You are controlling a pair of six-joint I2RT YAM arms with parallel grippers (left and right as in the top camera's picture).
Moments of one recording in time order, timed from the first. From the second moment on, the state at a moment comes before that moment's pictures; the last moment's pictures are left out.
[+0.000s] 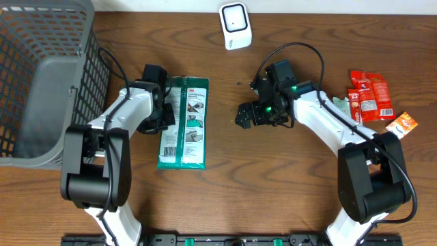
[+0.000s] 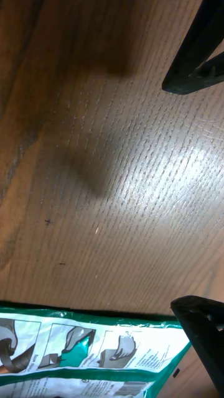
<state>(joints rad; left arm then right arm) -0.13 1.91 1.18 -0.77 -0.03 -0.36 0.36 1.87 1.24 -0.65 -0.37 0.18</state>
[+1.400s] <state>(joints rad) -0.42 1.90 1.14 -0.69 0.10 -0.36 0.50 1.85 0.89 -0.12 -0.65 0.55</state>
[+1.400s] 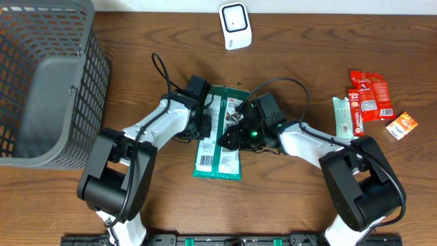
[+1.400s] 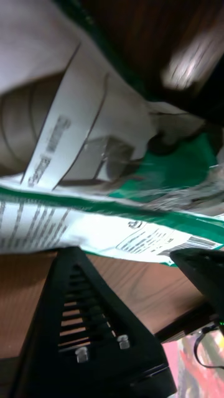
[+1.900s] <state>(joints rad) -0.42 1.90 1.14 -0.68 0.11 -0.36 0.51 1.86 0.87 -0.08 -0.63 0.46</state>
